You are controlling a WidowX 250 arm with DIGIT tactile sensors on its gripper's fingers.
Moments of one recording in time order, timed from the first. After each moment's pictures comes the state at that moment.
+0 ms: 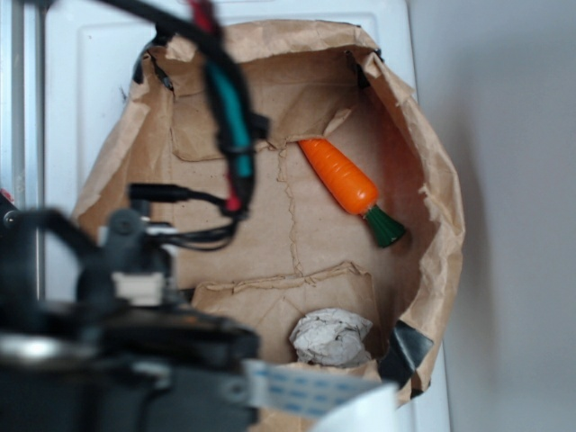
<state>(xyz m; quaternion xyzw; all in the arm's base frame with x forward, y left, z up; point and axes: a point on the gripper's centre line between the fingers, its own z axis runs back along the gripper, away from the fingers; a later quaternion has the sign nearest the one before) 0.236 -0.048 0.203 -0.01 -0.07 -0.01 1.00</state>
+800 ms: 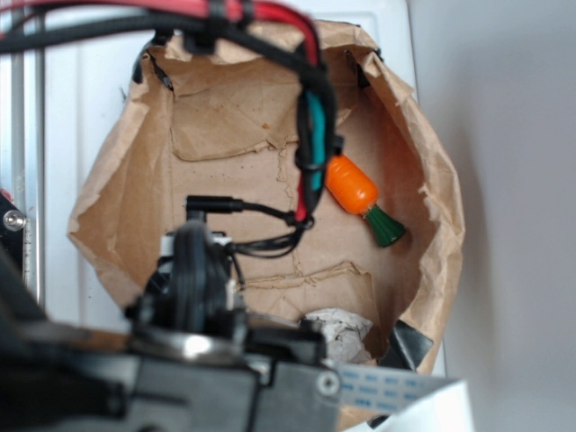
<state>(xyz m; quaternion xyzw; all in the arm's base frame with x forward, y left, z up) 0.249 -0.052 0.196 -0.02 -0.07 -0.02 1.00</state>
